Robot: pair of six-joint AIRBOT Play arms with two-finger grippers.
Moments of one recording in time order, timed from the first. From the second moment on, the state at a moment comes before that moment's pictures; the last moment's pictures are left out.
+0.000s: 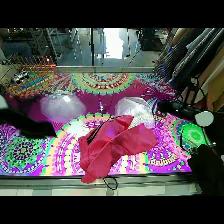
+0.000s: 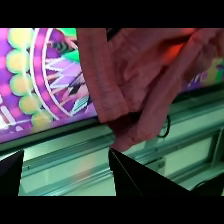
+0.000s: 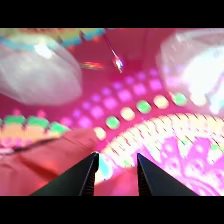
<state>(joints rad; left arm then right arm) 0.02 -1.18 1.23 1.18 -1.65 -1.39 -0.09 -1.03 1.03 -1.13 0.75 1.38</state>
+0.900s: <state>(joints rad) -0.52 -1.12 0.65 1.10 -1.20 -0.97 -0.23 -1.66 1.28 -0.77 1.21 1.22</state>
